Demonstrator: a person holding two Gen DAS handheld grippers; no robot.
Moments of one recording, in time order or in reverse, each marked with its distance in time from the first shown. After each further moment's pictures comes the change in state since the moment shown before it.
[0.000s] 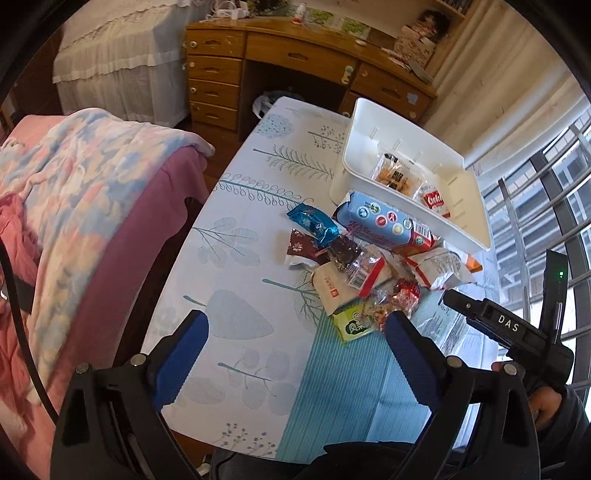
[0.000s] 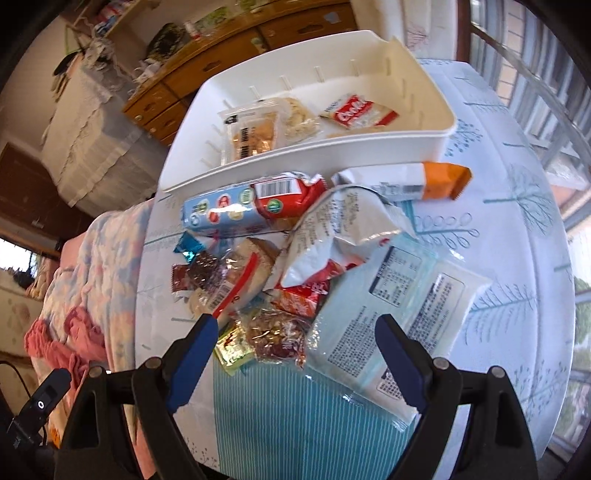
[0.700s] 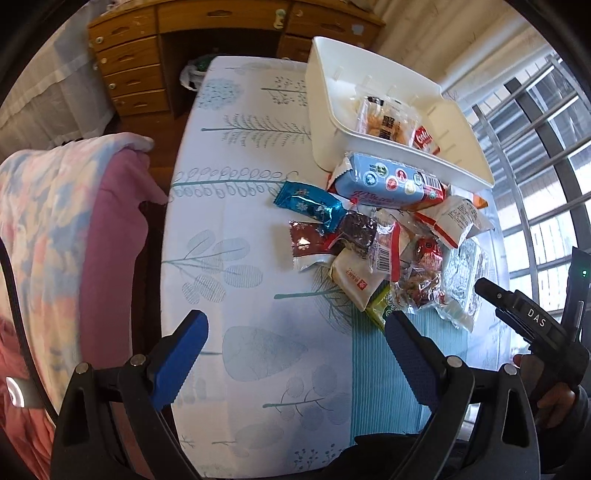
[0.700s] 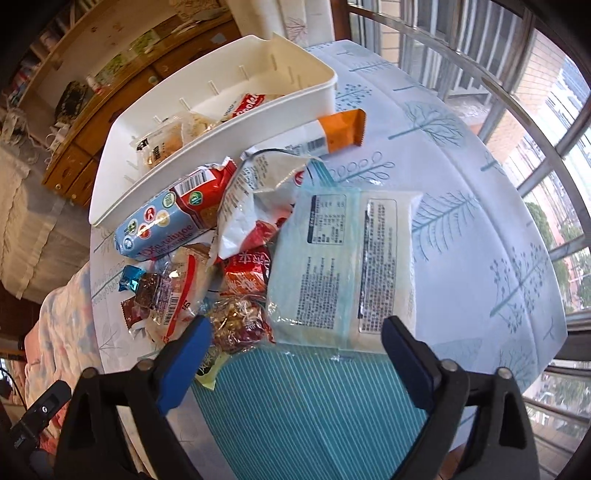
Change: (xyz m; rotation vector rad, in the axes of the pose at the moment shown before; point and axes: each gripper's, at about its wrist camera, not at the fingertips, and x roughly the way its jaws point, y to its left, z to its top) left arm 0.077 0.024 0.059 0.296 0.225 -0.123; right arm -0.001 -0.002 -0.048 0.326 -0.093 -0.225
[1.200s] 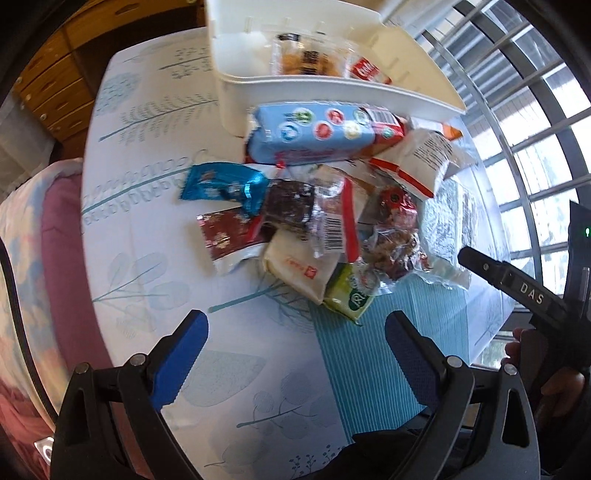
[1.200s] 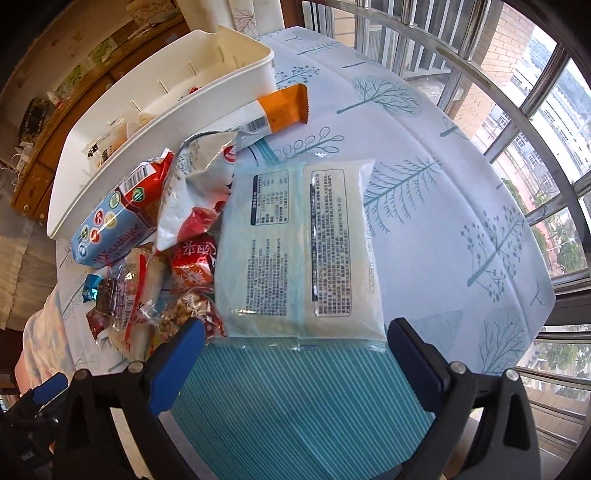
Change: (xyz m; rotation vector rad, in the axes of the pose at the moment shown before) left arm 0.057 -0.058 0.012 0.235 0.163 -0.065; right arm 0.016 -0.021 -0.008 0.092 0.022 -0.099
